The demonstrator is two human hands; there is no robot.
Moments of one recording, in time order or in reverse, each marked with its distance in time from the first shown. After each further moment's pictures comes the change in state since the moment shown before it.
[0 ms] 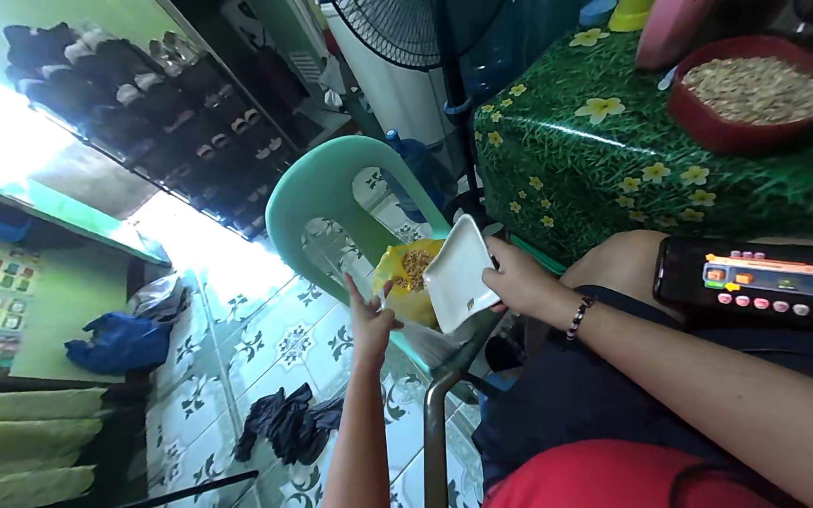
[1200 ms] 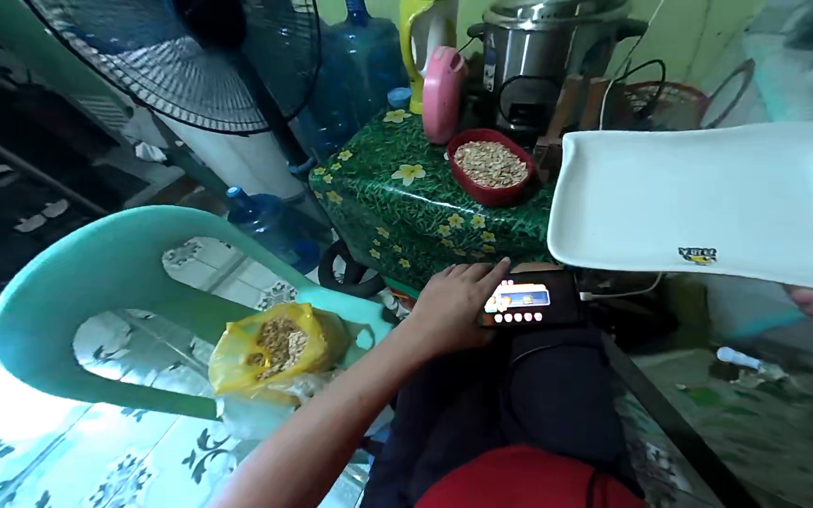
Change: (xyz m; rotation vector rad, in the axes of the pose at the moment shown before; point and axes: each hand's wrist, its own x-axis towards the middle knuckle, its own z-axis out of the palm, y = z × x) left_hand -0.067 0.148 0.298 0.852 -1.006 1.094; right_hand -0.308 0.096 -0.269 0.758 0.846 -0.237
